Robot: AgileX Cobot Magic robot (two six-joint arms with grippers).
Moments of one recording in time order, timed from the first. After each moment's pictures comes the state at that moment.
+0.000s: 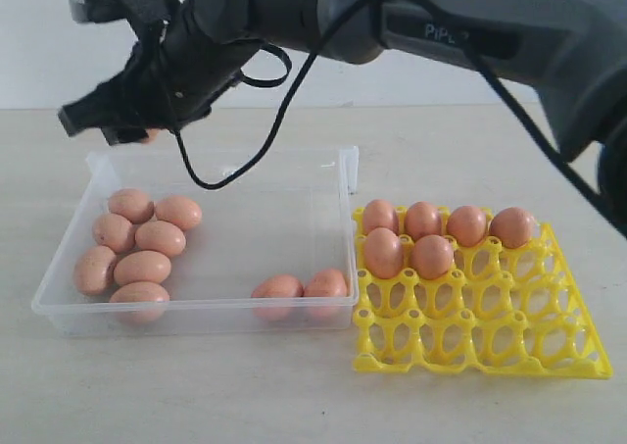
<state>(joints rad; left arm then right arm) -0.10 0.00 0.00 0.15 0.31 -0.16 0.81 2.17 -1.96 0.28 0.59 -0.14</state>
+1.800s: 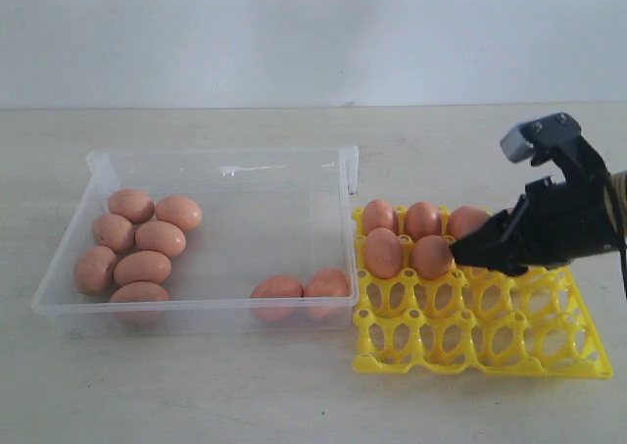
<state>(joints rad) -0.10 0.00 0.00 0.15 0.31 -0.16 0.00 1.69 -0.71 -1.74 -0.64 1.37</state>
